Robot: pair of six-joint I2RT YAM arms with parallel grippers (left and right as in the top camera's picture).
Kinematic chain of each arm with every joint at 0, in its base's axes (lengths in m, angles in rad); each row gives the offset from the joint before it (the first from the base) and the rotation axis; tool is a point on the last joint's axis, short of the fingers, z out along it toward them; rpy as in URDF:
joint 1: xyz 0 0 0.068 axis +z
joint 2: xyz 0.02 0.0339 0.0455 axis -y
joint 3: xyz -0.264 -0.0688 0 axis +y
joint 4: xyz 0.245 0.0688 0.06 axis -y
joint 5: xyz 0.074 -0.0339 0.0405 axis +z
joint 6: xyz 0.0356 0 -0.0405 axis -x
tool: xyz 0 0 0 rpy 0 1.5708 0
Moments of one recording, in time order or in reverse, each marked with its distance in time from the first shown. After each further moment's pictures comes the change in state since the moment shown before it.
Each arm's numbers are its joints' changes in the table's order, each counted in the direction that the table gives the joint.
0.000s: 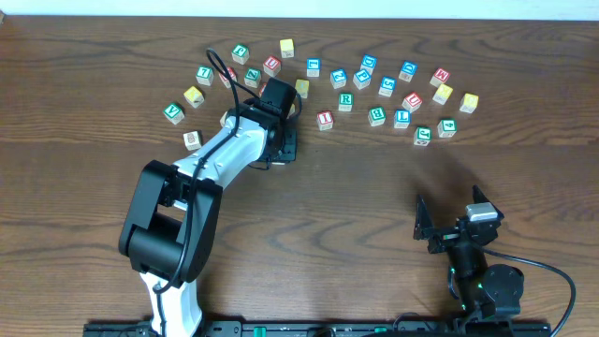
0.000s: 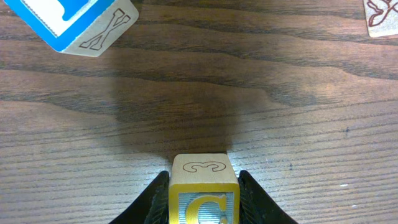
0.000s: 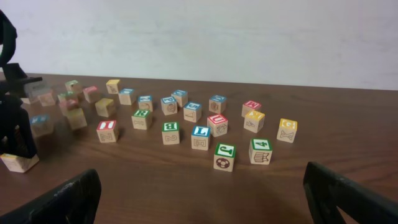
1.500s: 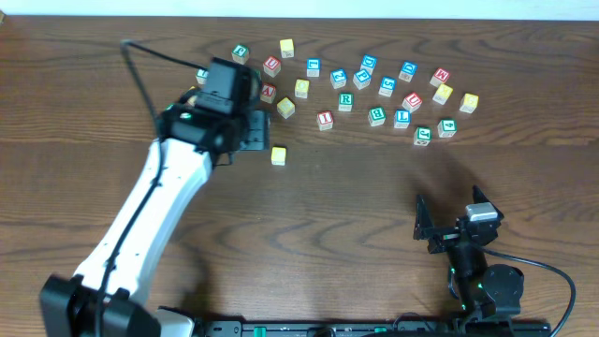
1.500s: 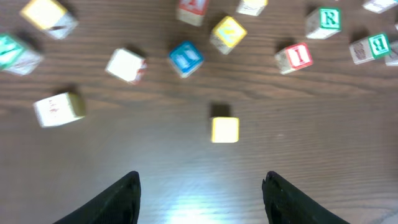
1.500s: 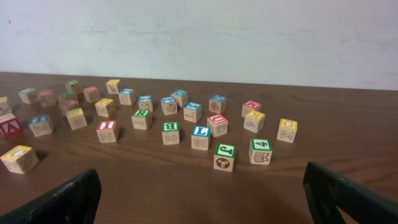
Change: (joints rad) left arm 0.113 0.462 -0.022 -0.249 0.010 -0.061; right arm 0.000 0.000 0.000 0.000 0.000 0.000
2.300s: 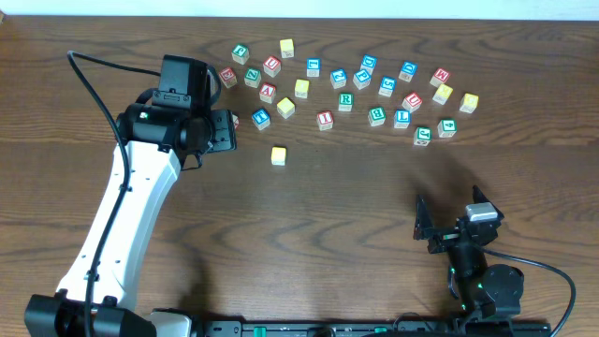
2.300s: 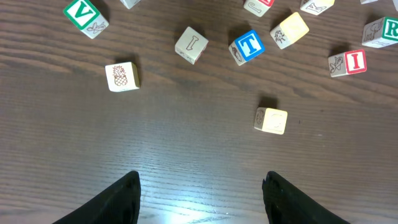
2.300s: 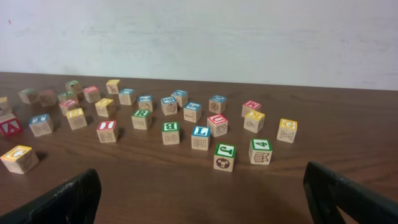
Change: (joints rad) left arm 0.130 0.024 -0.005 -0.094 0.000 0.000; right arm 0.000 0.000 0.000 0.001 0.000 0.000
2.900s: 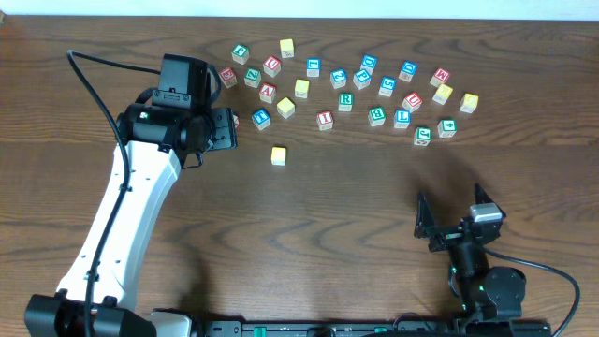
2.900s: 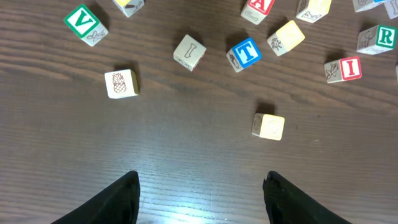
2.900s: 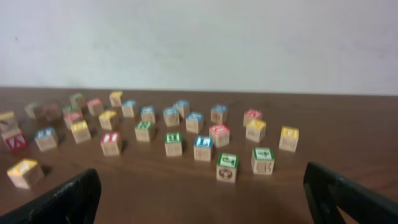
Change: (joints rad) left arm 0.000 0.000 0.000 0.023 0.000 0.000; right arm 0.000 0.000 0.000 0.056 0.000 -0.035
